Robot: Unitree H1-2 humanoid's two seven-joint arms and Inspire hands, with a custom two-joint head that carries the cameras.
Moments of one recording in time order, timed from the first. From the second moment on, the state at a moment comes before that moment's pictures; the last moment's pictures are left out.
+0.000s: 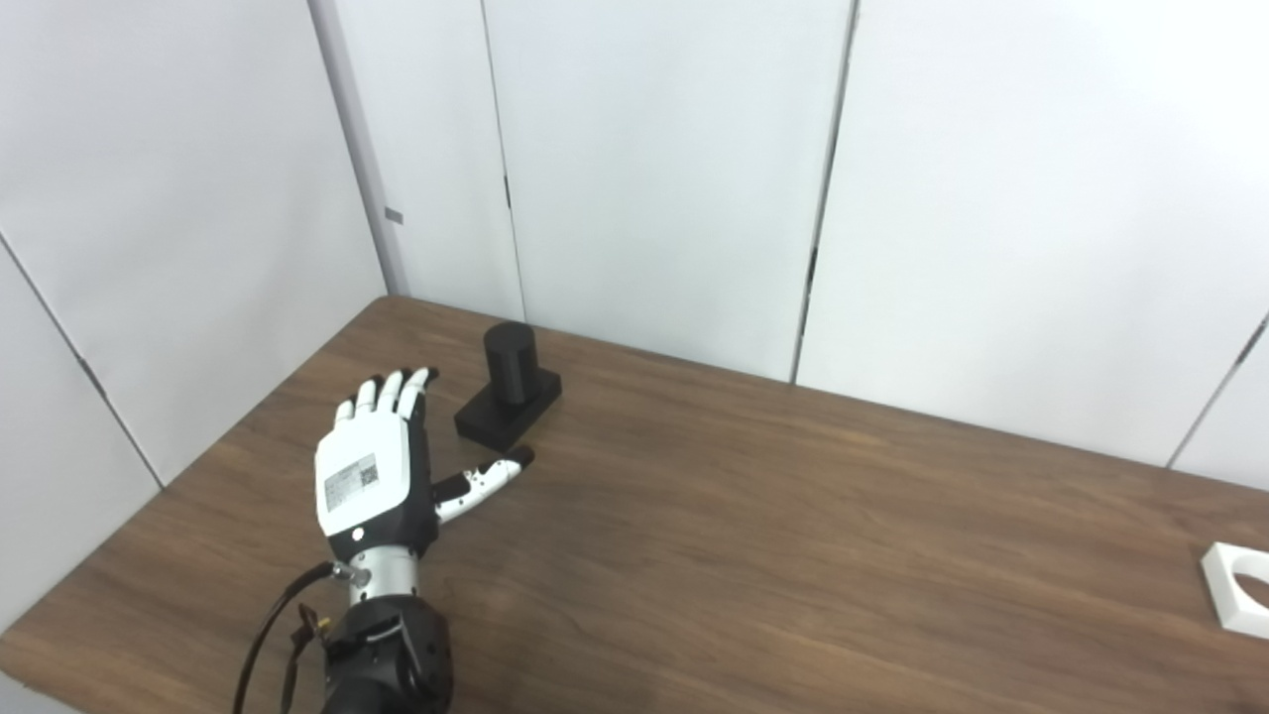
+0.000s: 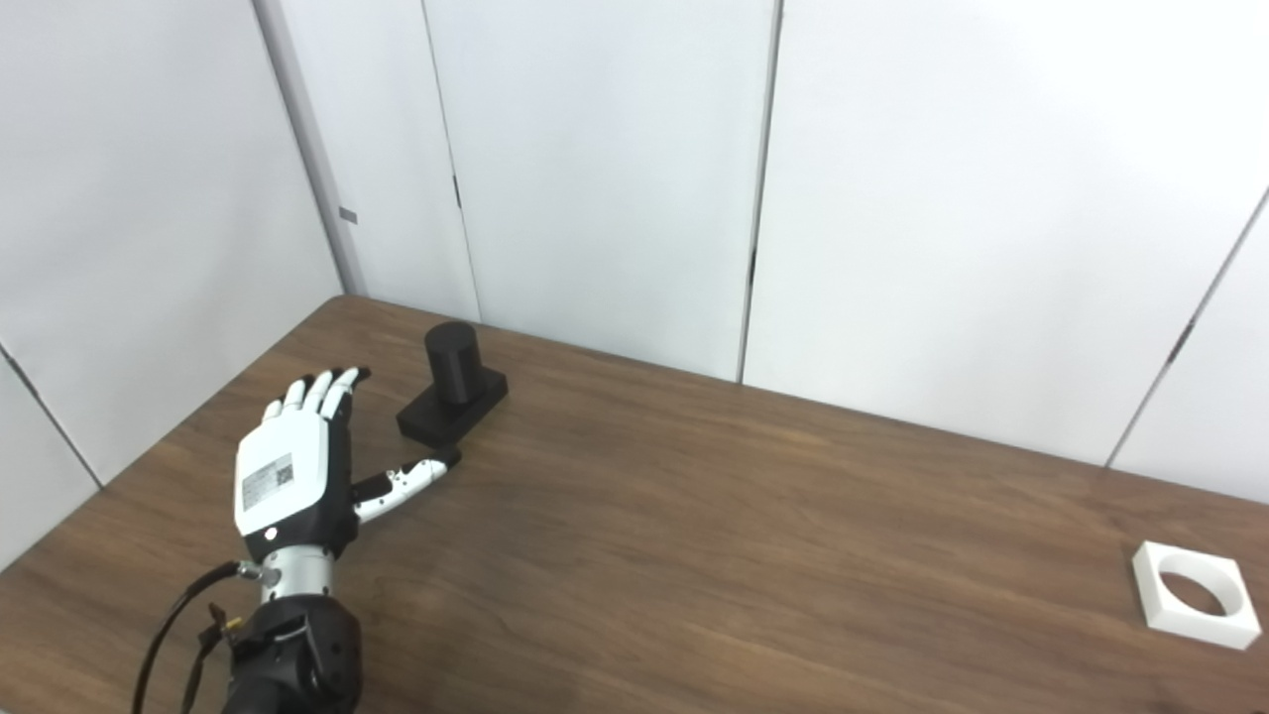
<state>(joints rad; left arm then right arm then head) -0.02 0.21 0.15 -0.23 1.06 0.47 0.15 0.26 -0.20 -0.22 -0.20 0.13 -0.01 0.08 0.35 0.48</state>
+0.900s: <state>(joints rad) -0.26 0.27 0.15 0.19 0.94 0.47 0.14 0.26 -0.20 -0.21 -0.21 0.13 -0.01 0.06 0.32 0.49</state>
